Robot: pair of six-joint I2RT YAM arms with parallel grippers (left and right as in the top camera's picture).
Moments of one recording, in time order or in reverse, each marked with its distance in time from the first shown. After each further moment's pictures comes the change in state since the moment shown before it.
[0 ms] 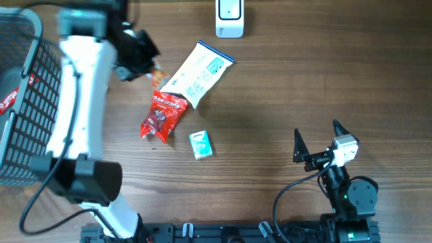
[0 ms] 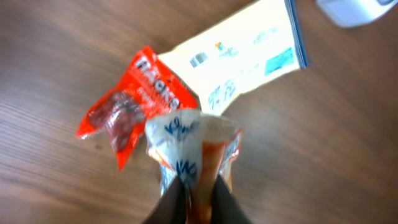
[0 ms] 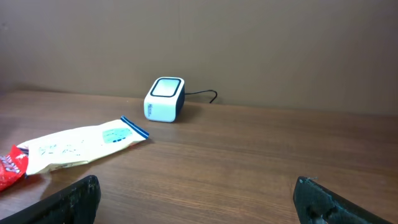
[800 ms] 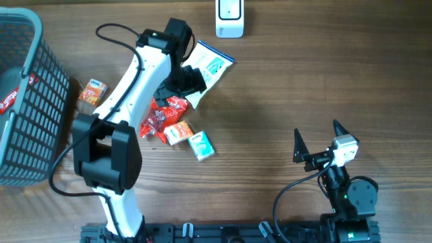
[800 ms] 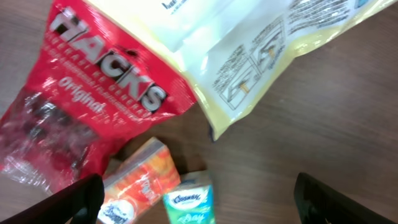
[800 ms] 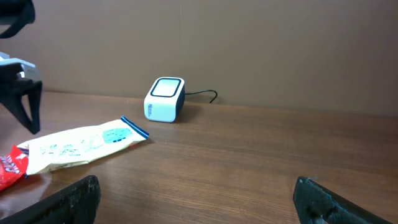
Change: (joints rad) left arm -0.170 0.120 -0.316 0.227 -0.058 0.009; right arm 0.000 0.000 0.000 0.000 0.000 0.000
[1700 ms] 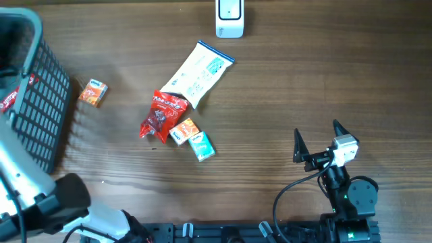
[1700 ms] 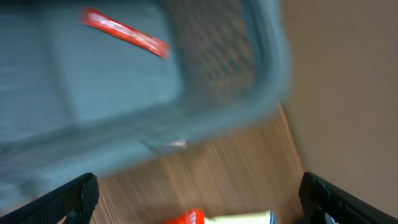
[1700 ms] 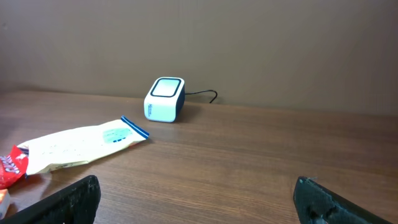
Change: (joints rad) left arm 0.803 -0.226 0.603 -0.221 -0.127 -0.138; right arm 0.000 0.000 0.000 0.000 0.000 0.000
